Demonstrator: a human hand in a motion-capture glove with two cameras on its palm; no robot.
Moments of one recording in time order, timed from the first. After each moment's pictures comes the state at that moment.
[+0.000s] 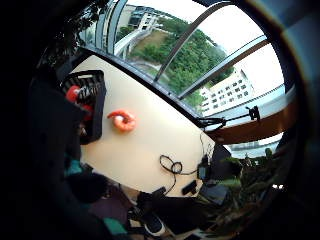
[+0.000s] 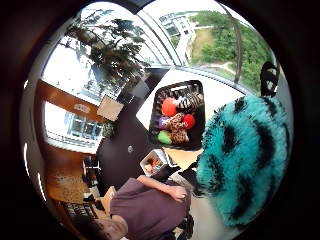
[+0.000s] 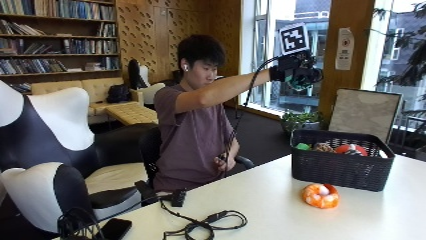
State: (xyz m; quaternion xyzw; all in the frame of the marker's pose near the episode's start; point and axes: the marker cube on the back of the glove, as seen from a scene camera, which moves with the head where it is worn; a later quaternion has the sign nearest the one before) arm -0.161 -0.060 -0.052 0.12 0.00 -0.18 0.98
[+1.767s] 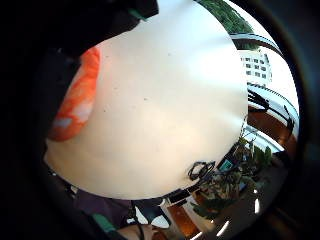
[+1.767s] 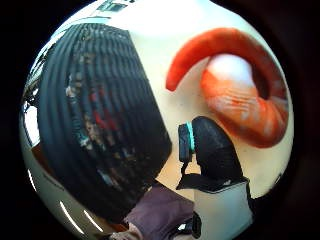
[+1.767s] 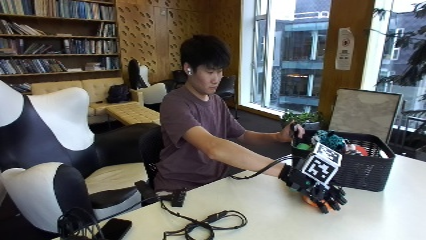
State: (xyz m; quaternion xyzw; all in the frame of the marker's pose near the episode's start) arm -0.082 -0.150 0.307 -0.18 0.09 -0.07 0.98
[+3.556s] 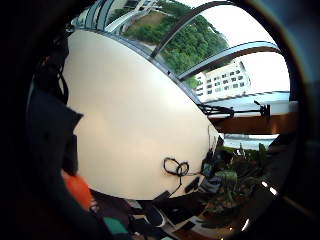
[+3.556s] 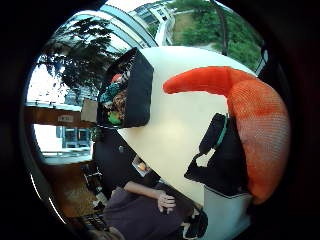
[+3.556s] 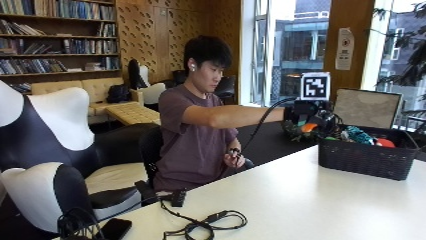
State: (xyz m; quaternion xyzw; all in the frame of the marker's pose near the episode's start) arm -0.151 -0.128 0.103 0.03 0.05 -0.13 0.99
